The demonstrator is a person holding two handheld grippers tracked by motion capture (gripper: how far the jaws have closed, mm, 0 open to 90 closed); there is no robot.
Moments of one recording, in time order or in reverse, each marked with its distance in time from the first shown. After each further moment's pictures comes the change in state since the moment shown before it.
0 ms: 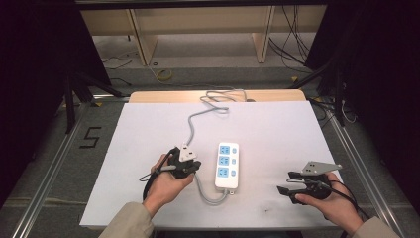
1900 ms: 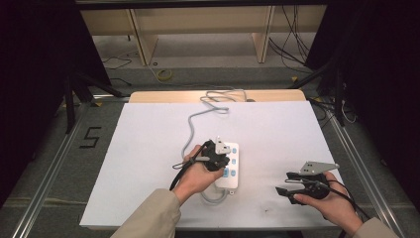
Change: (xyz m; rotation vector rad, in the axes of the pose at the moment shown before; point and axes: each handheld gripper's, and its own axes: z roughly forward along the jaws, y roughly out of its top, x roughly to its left) left arm -0.042 0.051 0.050 0.028 -0.089 0.106; right arm 0.001 0.001 0.004 0.018 0.016 -0.005
